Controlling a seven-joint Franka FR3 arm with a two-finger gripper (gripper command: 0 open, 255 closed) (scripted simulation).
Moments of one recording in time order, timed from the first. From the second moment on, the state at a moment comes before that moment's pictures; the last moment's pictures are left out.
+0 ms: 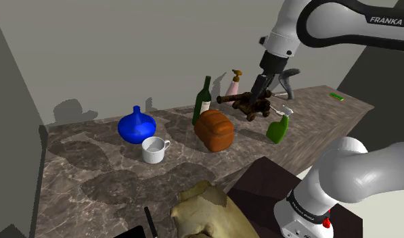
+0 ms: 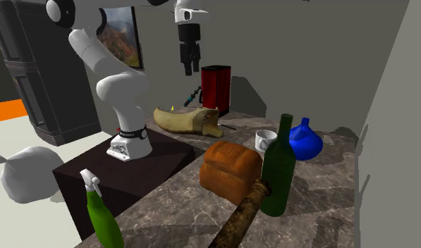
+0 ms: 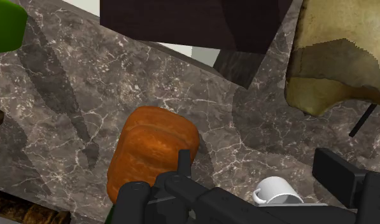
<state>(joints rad) 0.00 -0.80 0.01 -2.45 0.01 1.70 -0.11</state>
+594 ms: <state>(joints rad) -0.03 -0.49 -0.05 -2.24 -0.01 1.76 -0.16</state>
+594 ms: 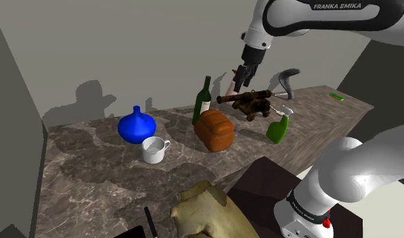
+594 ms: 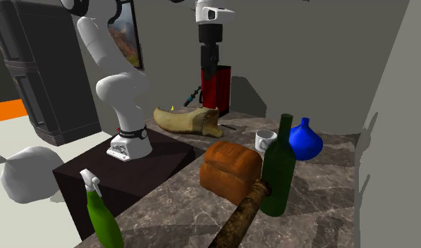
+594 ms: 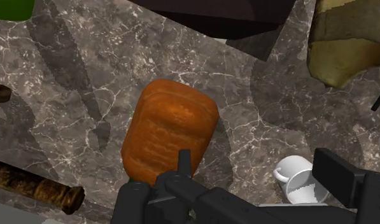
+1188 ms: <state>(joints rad) -0.05 -0.11 -0.11 -1.91 0.00 1.76 -0.24</state>
